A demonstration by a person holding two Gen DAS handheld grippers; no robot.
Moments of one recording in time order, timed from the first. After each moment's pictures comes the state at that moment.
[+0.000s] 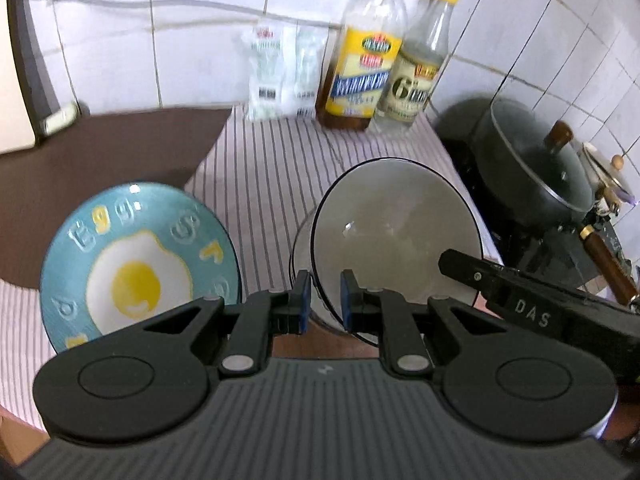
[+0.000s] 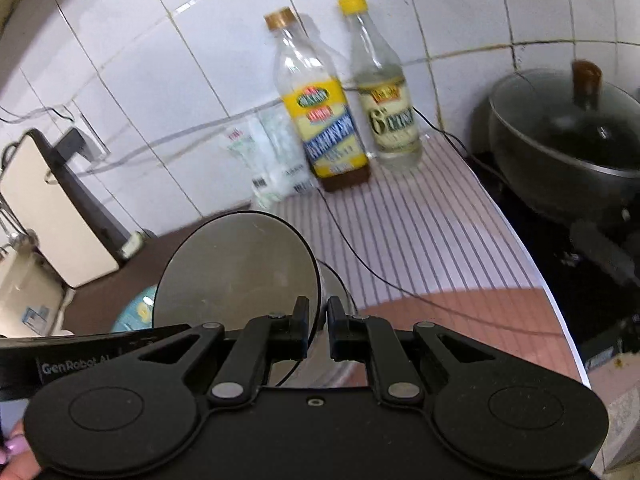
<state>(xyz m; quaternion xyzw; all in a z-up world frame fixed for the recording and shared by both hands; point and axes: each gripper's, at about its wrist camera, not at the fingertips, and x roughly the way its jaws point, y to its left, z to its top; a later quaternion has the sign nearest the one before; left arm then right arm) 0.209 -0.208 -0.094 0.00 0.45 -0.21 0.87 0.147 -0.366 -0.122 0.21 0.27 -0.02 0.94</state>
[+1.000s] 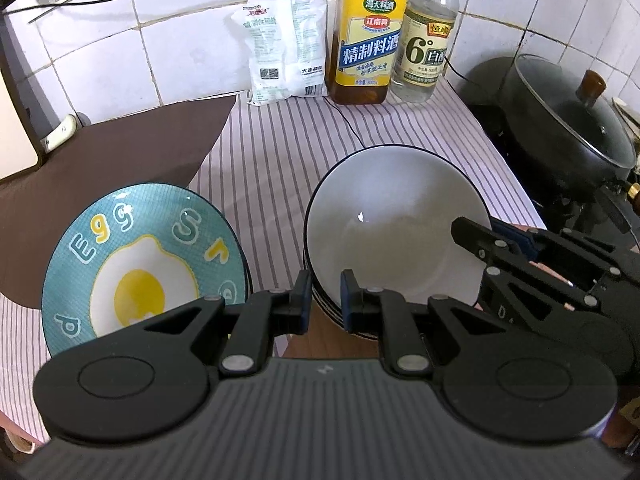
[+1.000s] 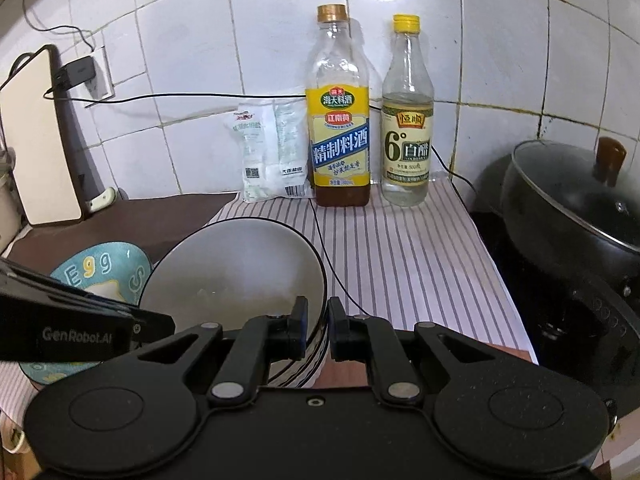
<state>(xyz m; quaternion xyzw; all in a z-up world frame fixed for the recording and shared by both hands) 0.219 -0.230 -0.121 0.07 0.45 -0.19 0.87 0.164 -0.345 -0.153 0.06 0.22 -0.04 0.97</state>
